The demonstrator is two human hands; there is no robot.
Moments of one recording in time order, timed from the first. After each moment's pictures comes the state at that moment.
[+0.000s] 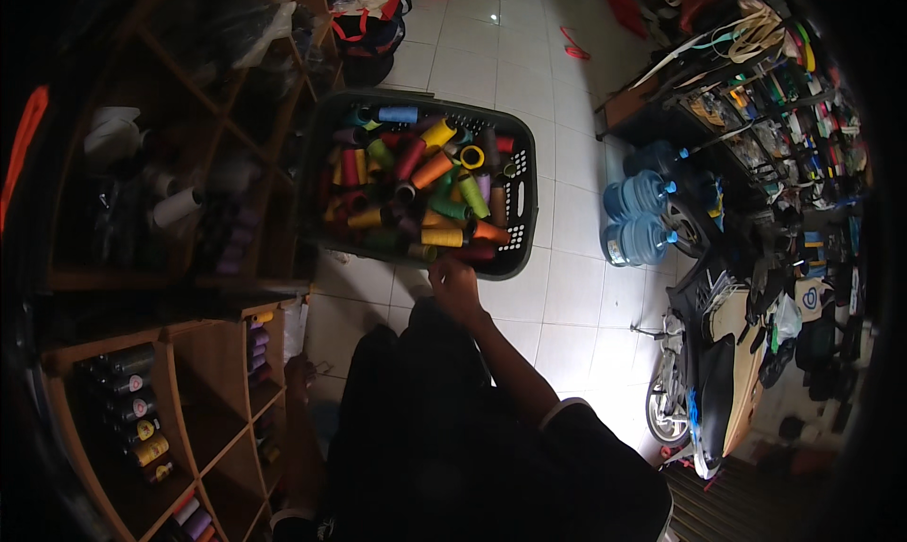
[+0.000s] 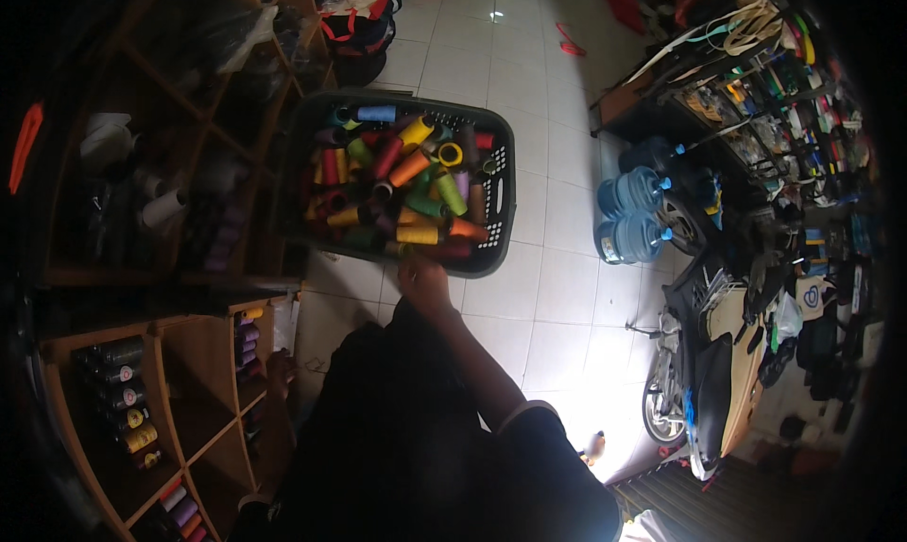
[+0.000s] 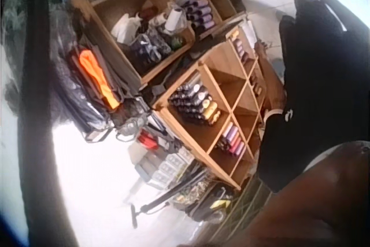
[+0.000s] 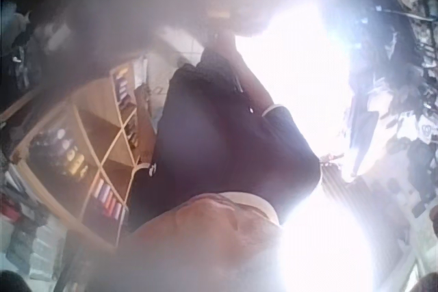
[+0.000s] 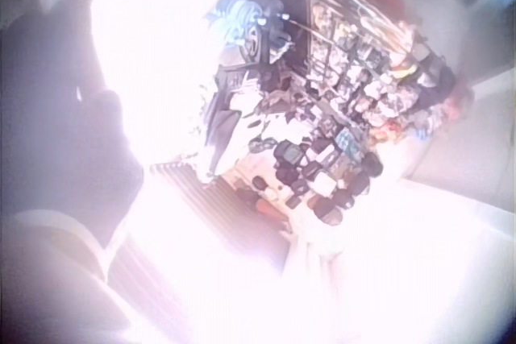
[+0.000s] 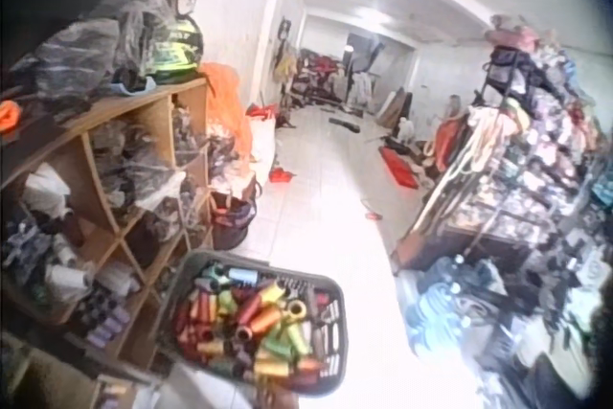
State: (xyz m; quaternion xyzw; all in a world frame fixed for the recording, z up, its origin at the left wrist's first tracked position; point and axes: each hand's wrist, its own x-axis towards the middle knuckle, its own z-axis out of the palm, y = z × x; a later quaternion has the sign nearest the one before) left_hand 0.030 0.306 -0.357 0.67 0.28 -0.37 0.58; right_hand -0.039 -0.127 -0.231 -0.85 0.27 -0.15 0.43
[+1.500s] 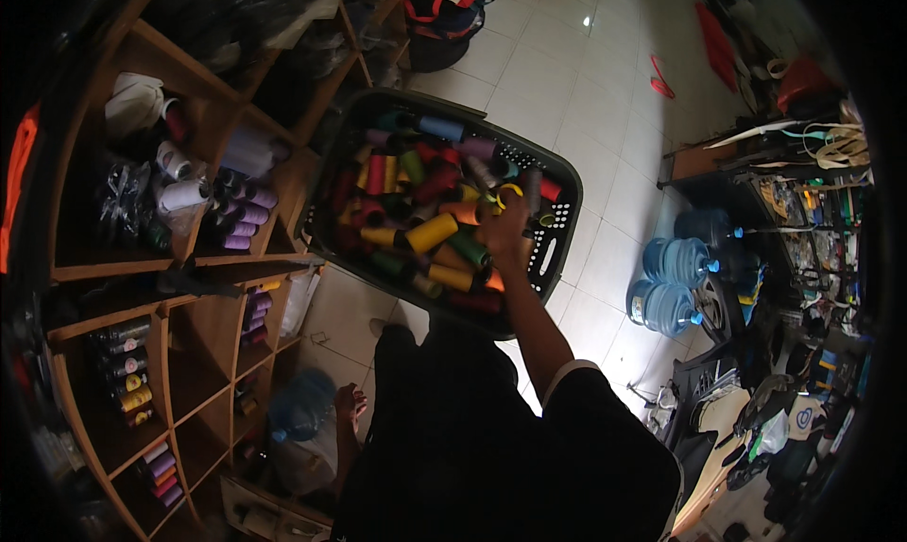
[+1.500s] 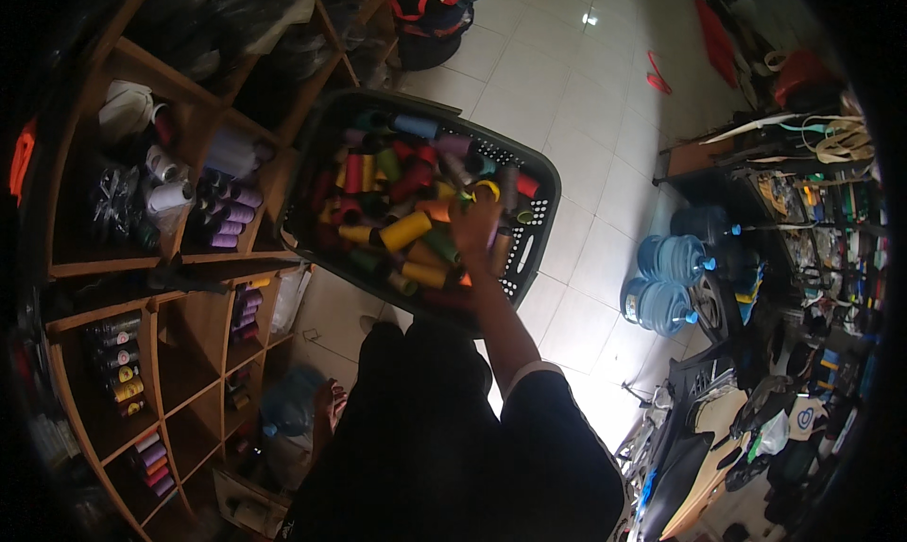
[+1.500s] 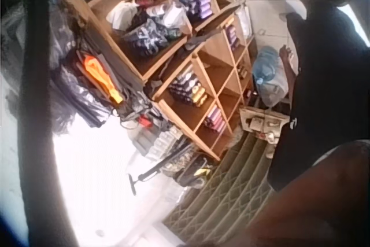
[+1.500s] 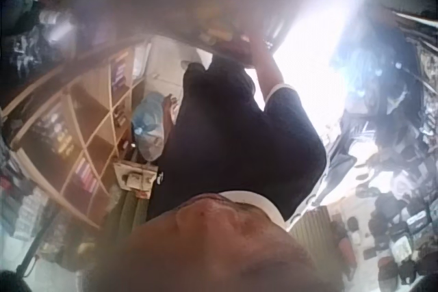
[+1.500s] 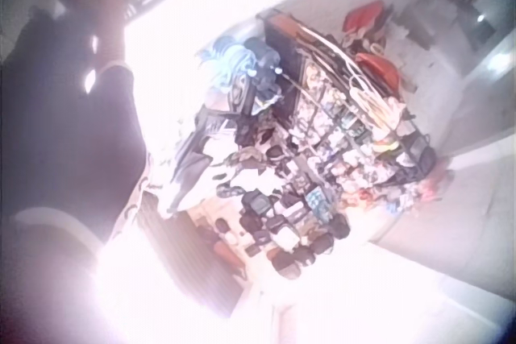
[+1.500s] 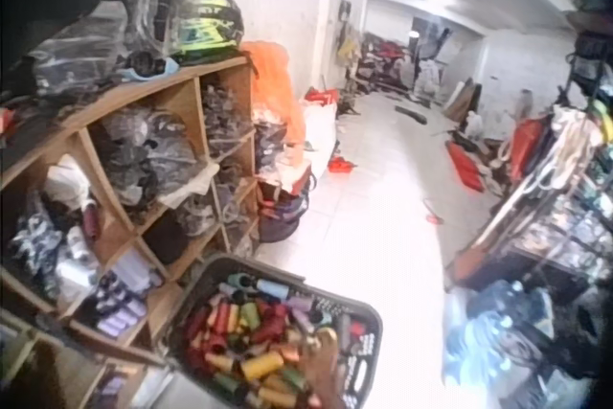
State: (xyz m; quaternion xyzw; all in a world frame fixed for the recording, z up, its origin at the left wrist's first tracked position) left_hand -0.111 0.151 -0.308 0.62 0.52 -0.33 0.48; right_hand 0.107 -0.304 -0.278 -0.86 0.31 -0.17 0.36
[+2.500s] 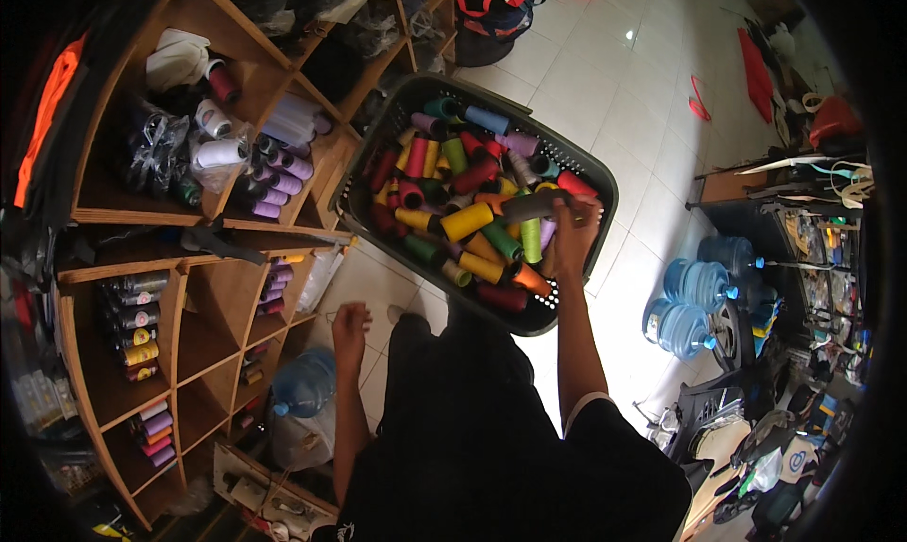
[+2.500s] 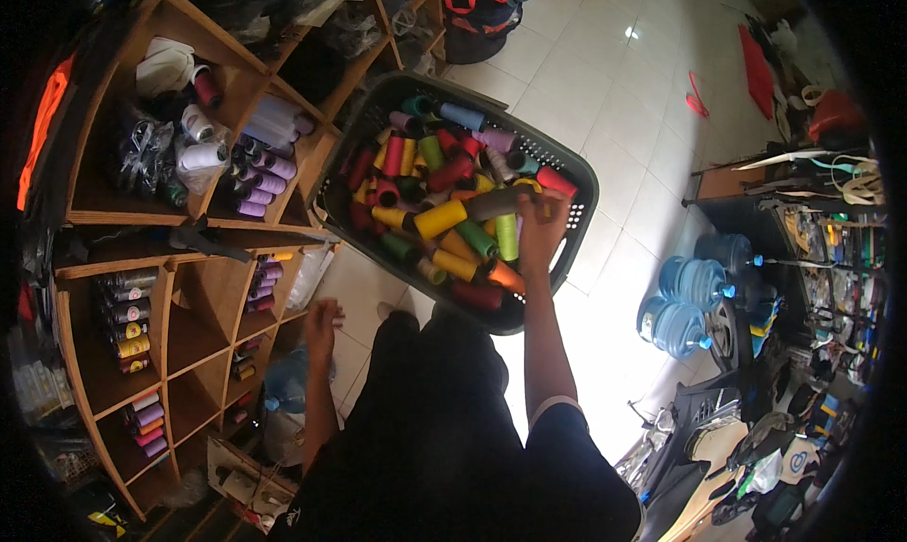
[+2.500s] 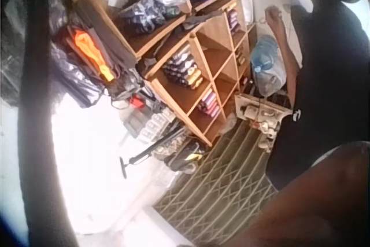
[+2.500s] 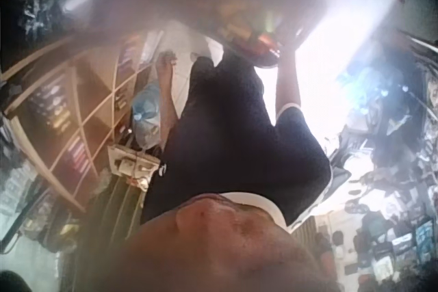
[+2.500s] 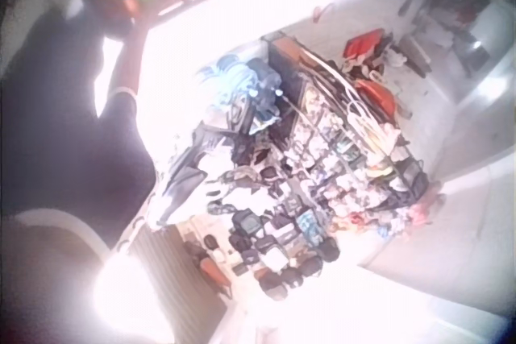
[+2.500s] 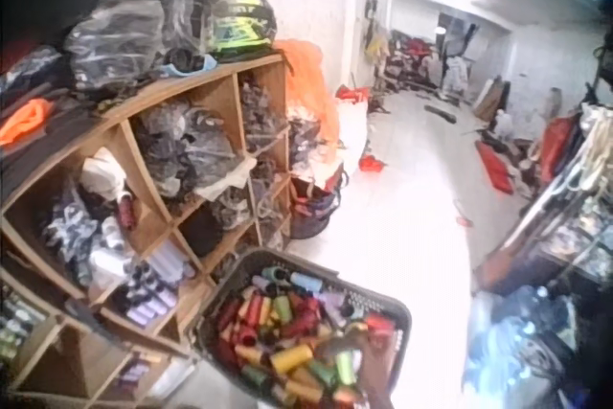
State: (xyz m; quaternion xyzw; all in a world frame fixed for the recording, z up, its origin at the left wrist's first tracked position) left_hand 0.009 0.083 -0.218 0.76 0.18 -0.15 0.60; right_hand 0.077 -0.312 -0.198 -0.61 0.28 -0.29 0.68
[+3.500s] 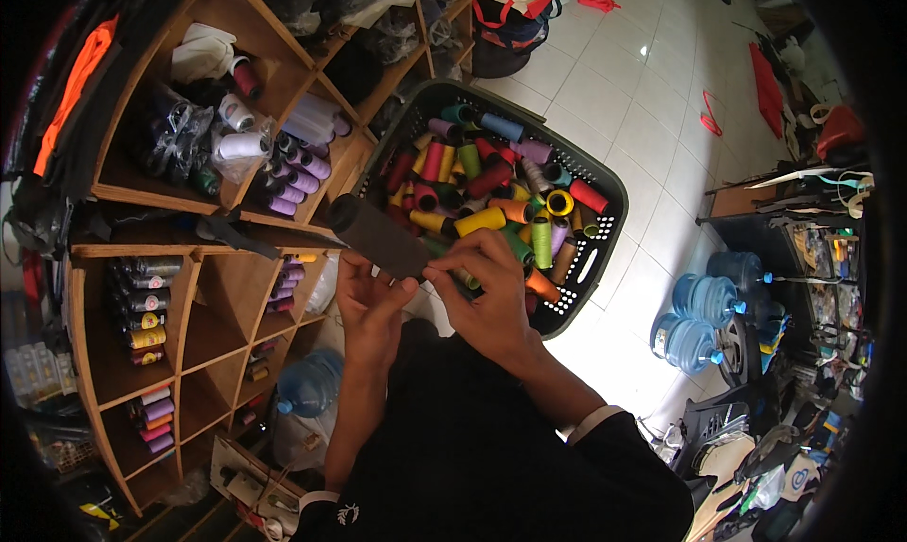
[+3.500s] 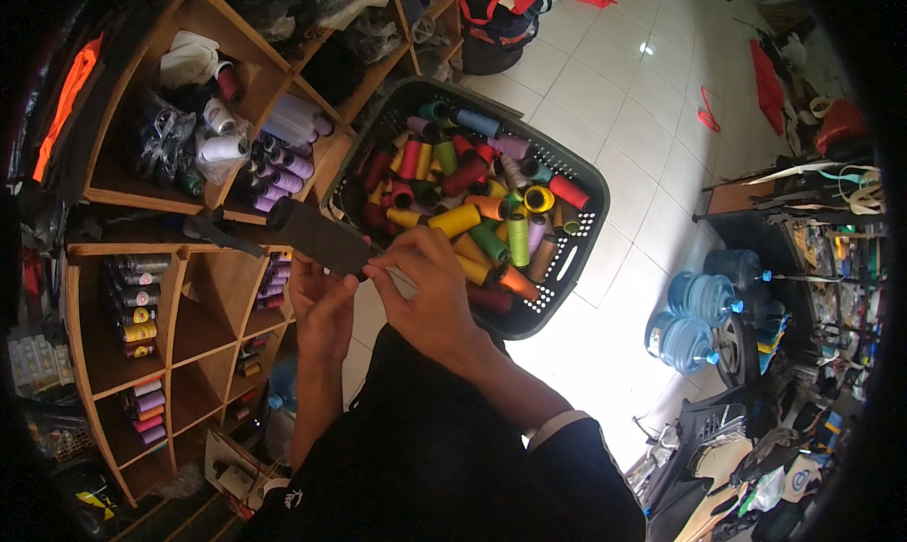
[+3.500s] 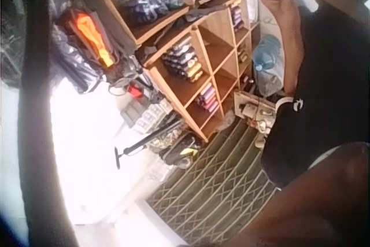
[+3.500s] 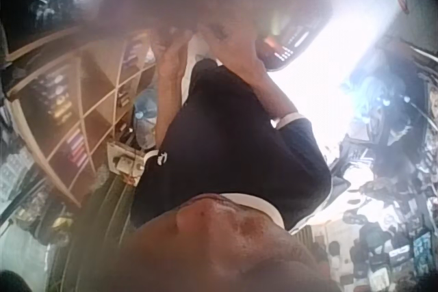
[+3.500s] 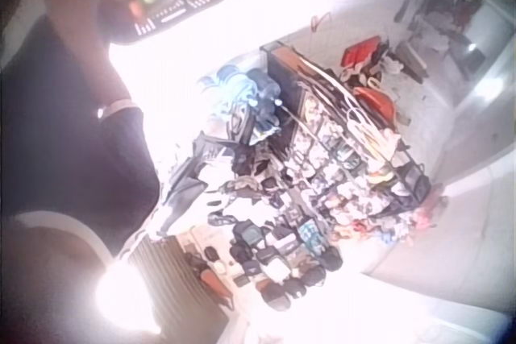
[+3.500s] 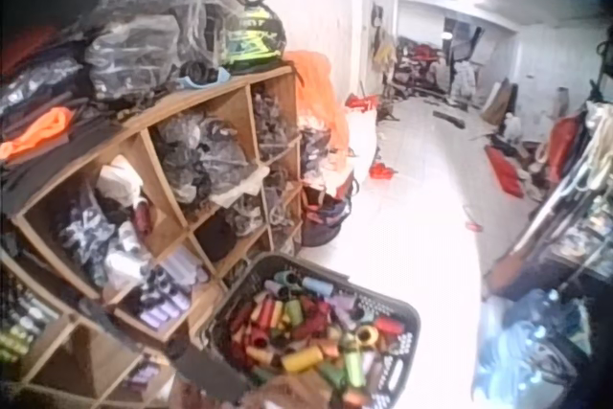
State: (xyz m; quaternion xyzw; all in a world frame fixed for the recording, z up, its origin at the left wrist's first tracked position) left_hand 0.064 -0.025 -0.046 0.51 -0.01 -0.05 0.86; right_hand 0.051 -0.176 -0.030 -0.80 -0.04 -0.17 0.58
